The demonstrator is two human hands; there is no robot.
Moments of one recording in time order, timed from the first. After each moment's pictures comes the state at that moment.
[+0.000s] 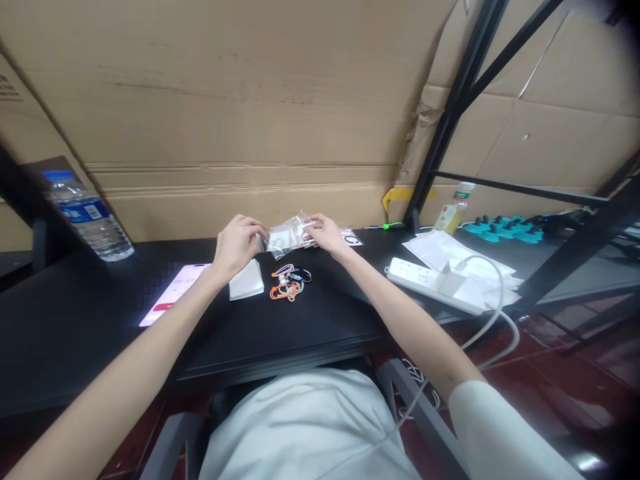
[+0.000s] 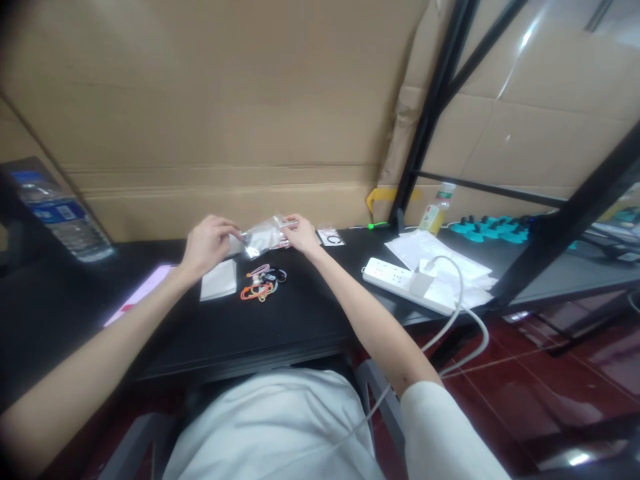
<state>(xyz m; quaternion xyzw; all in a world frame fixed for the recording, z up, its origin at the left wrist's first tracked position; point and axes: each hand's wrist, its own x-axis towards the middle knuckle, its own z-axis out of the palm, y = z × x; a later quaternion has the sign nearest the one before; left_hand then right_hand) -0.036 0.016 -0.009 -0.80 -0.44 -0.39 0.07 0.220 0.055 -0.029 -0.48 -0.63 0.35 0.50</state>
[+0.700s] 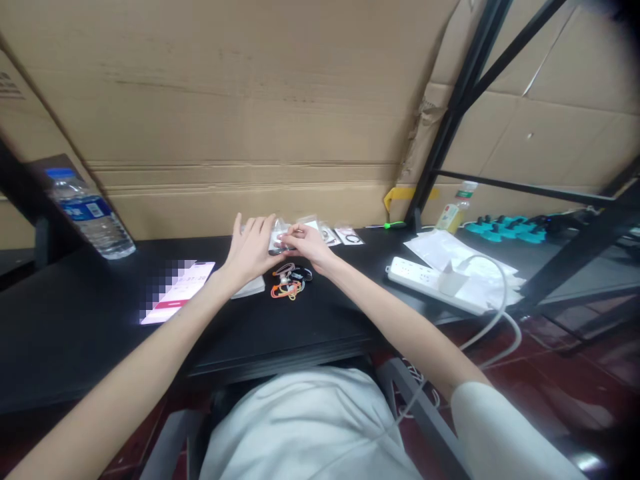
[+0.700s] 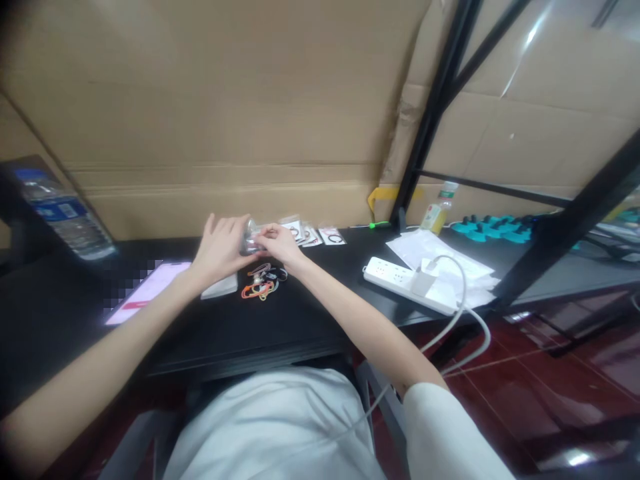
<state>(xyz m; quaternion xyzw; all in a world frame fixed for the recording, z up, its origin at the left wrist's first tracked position) -0.011 -0.002 -0.016 -0.82 -0.47 -0.25 0.20 0.171 0.000 -0.020 -0.33 -0.56 0.55 0.52</state>
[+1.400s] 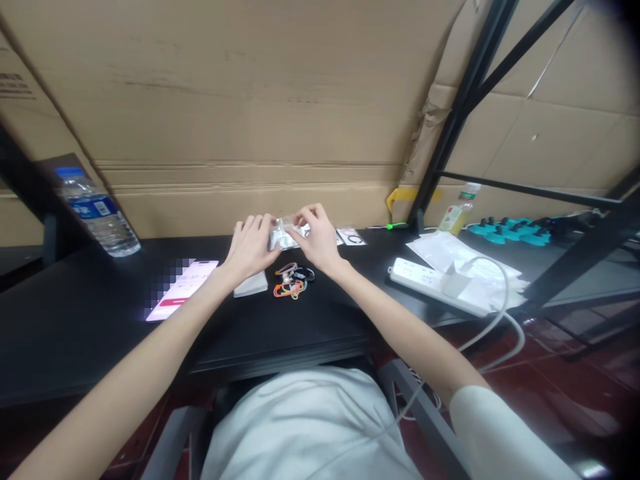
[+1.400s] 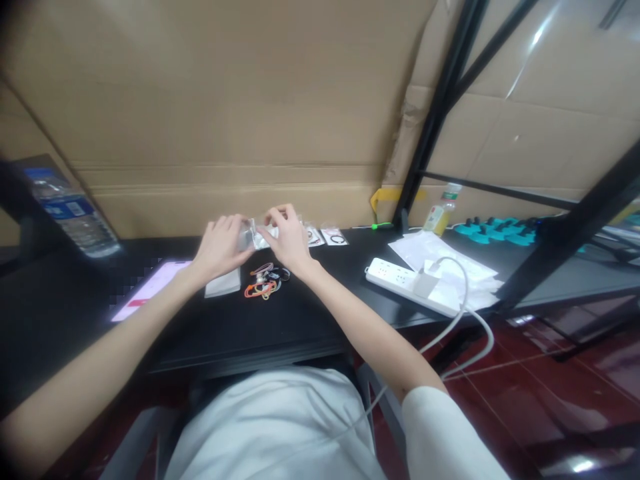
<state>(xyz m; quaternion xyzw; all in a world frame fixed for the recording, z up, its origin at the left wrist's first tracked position) -0.011 -0.008 -0.006 -0.81 -0.51 -0.23 0.20 0.187 0.005 -0.017 -0.37 -0.75 0.02 0.55</state>
